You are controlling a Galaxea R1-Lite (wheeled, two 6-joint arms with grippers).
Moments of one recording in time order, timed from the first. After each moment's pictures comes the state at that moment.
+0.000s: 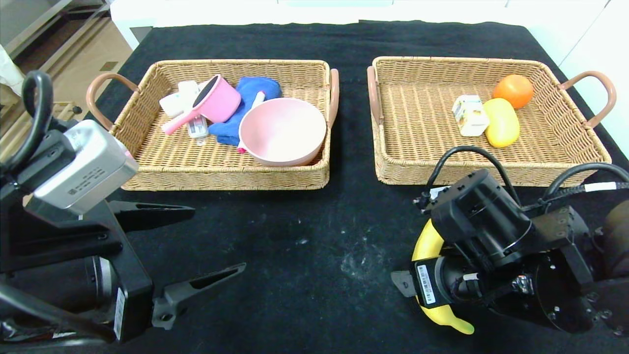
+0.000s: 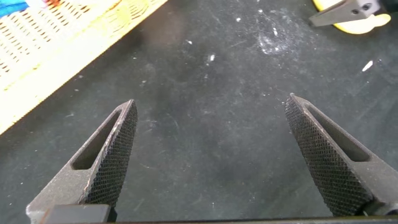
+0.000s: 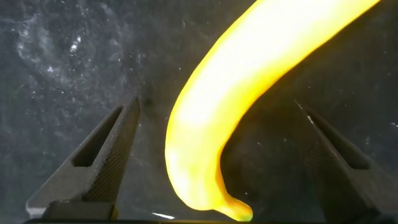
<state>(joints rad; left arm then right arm) -0.61 1.15 -0.88 0.10 0.00 0.22 0.82 1.70 -1.16 0.36 -0.41 0.48</state>
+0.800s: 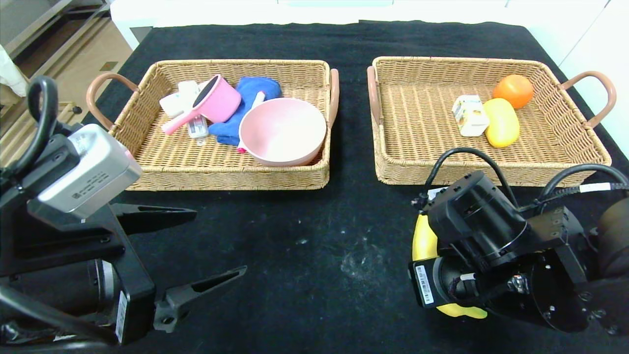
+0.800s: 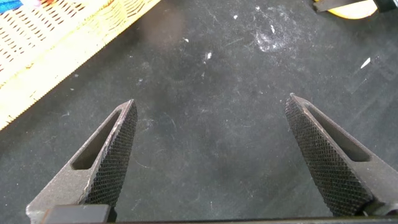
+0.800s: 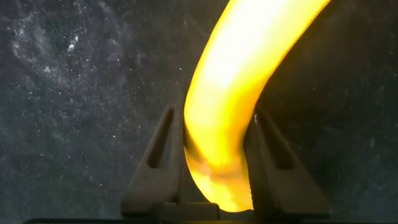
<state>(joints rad) -0.61 1.15 -0.87 0.10 0.00 0.22 0.82 1.71 -1.16 0.36 -0.41 0.47</state>
